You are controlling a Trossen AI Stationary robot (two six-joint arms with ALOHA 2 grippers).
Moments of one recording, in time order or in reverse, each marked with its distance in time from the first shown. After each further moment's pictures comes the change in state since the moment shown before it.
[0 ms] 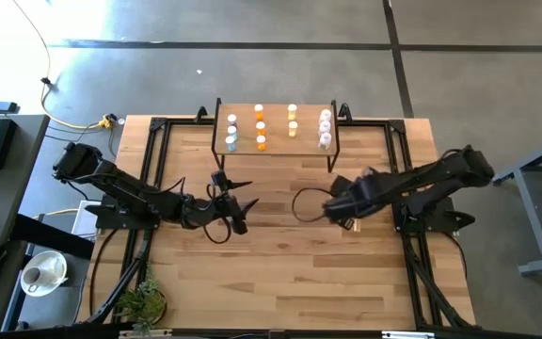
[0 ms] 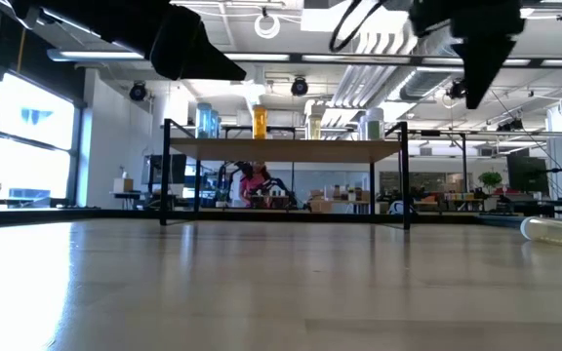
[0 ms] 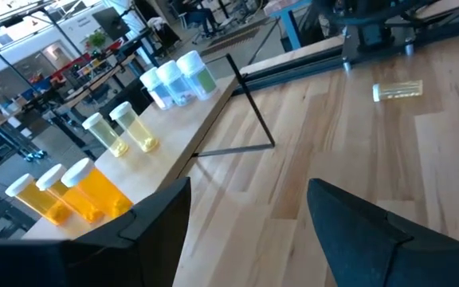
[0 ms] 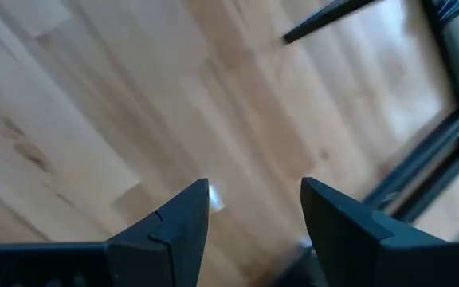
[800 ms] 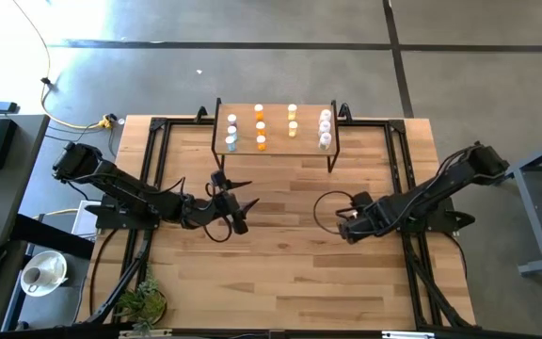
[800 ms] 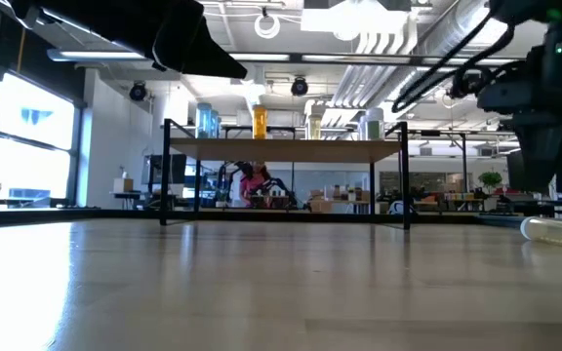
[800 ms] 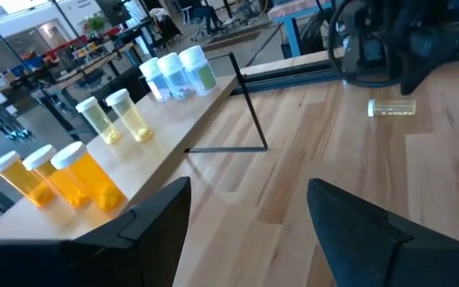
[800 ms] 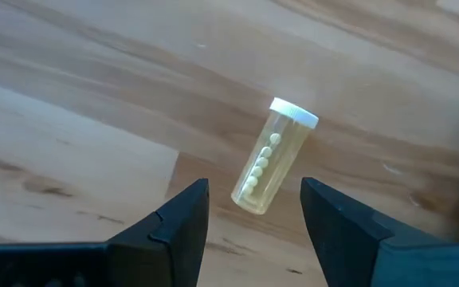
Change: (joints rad) left arm 0.000 0.000 0.000 -0.002 0.001 -0.112; right arm 0.160 -0.158 -0.522 0.470 -0.162 0.788
